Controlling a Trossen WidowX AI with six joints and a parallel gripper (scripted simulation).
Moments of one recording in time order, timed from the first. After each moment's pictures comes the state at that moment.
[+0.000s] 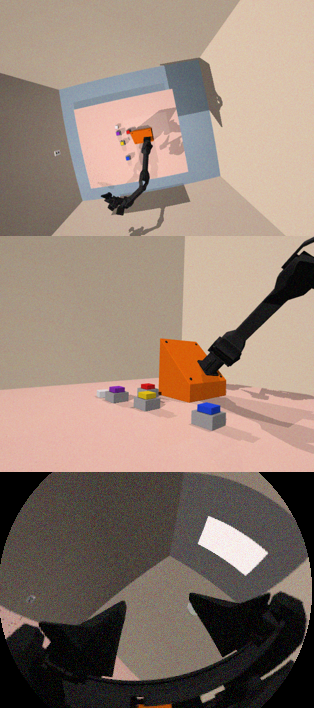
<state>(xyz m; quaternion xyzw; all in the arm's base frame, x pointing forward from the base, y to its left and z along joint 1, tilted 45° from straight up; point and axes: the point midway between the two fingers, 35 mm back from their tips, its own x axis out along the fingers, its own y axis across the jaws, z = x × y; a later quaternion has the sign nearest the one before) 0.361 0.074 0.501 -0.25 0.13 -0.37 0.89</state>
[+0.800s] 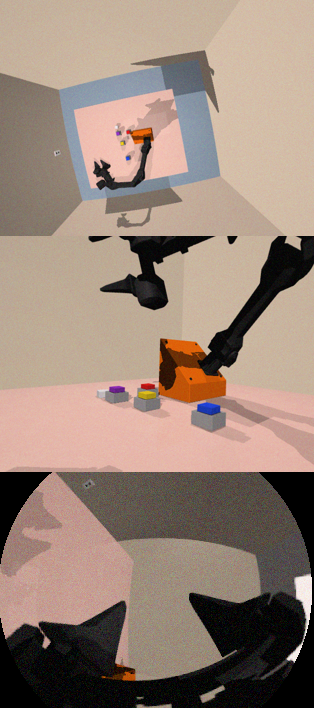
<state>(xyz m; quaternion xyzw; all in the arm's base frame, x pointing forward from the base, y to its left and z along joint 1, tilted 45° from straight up) 0.433 -0.004 0.232 -0.33 0.49 -0.04 0.80</state>
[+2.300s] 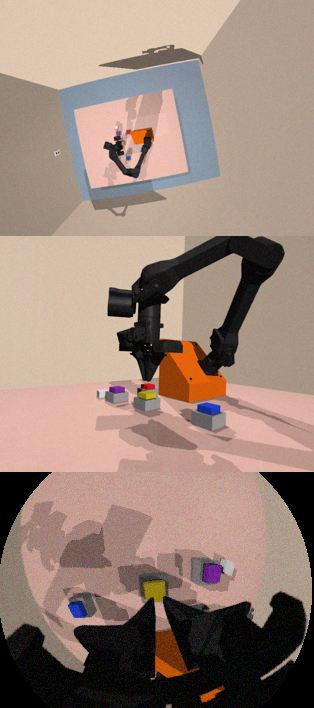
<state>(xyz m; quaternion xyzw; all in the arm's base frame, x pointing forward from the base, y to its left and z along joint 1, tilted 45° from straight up) 0.273 0.031 0.019 0.22 0.66 0.32 0.65</state>
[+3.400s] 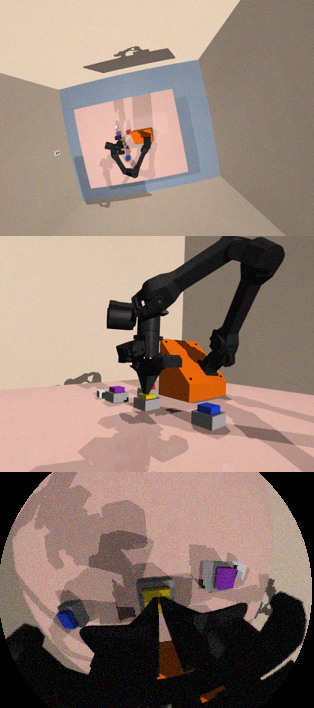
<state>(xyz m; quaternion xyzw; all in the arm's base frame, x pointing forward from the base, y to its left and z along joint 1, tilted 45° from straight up) 0.272 0.054 -0.004 0.22 0.65 0.32 0.65</state>
